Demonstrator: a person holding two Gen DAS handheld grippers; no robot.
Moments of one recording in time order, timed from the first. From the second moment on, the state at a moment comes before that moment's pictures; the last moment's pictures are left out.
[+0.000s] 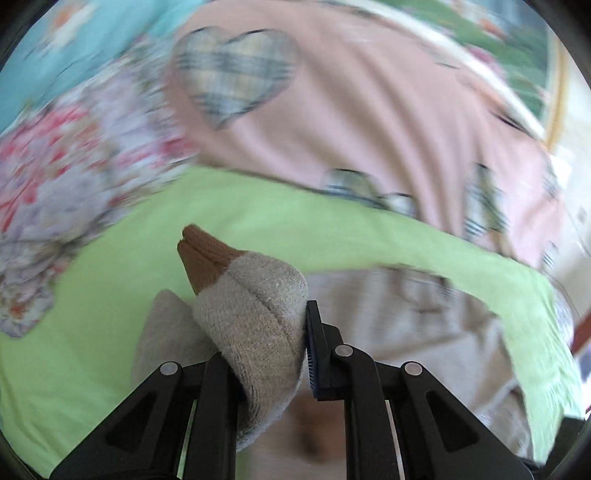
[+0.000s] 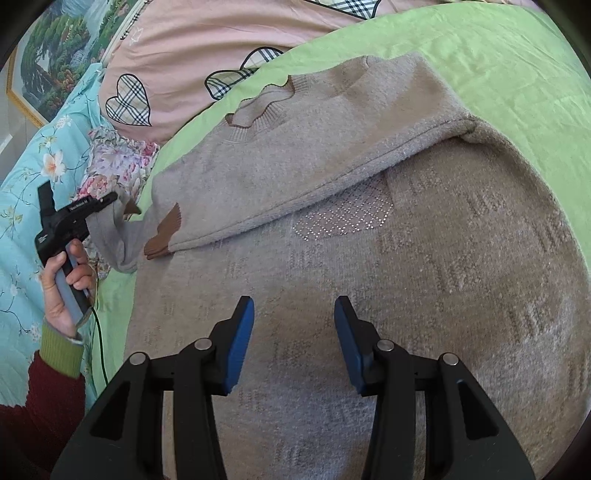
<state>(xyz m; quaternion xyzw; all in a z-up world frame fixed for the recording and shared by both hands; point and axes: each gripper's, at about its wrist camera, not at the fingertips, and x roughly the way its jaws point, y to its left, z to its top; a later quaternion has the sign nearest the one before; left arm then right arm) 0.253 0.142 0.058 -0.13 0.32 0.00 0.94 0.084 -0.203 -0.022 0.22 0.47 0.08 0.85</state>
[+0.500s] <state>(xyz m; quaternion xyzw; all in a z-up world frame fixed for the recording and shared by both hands) 0.275 -0.064 -0.020 0.02 0.40 -0.12 0.91 0.059 -0.255 -0.011 0.24 0.45 0.03 0.86</state>
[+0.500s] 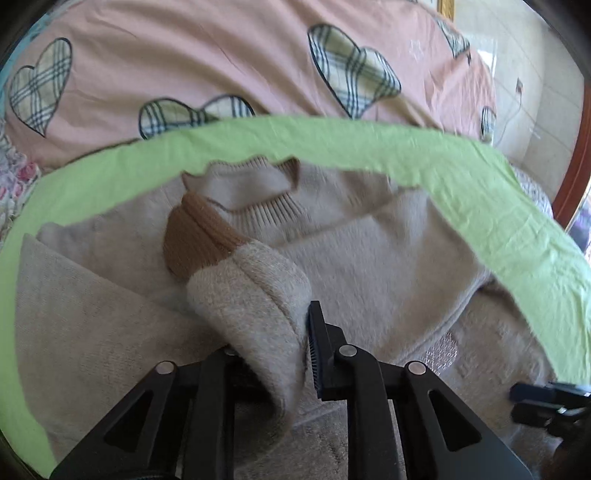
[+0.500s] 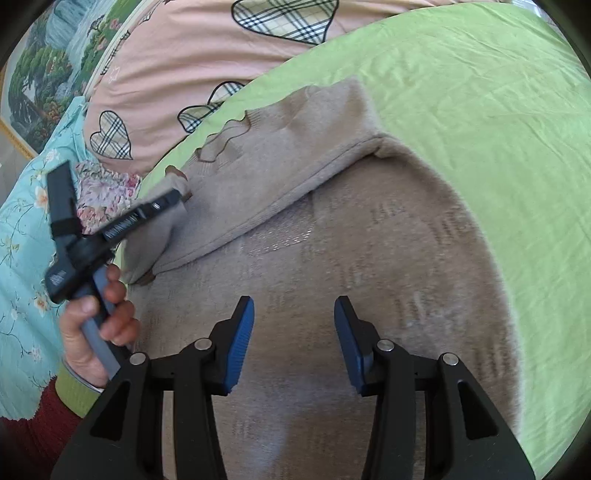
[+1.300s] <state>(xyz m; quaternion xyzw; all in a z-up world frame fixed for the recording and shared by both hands) 0.176 0.141 -0.034 -0.09 0.43 0.04 0.90 0.231 -0.164 0.013 0.16 0.44 0.15 0.87</state>
